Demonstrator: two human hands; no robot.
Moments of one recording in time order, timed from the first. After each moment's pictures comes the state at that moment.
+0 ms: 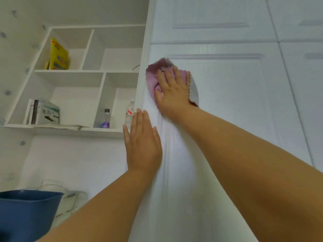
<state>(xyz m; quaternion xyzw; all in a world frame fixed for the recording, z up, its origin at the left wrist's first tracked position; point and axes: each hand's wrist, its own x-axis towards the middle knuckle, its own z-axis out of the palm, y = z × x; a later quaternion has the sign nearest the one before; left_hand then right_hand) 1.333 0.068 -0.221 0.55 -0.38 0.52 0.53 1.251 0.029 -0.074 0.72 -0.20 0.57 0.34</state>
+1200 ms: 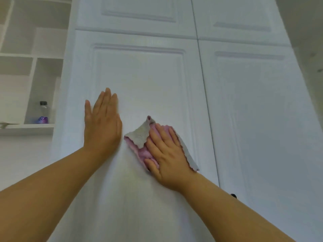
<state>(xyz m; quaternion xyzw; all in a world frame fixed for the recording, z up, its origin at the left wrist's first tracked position) 1.267 0.044 -0.197 0.52 -0.48 0.57 0.42 1.082 -0.064 -0.276 0.75 -0.11 0.52 0.40</state>
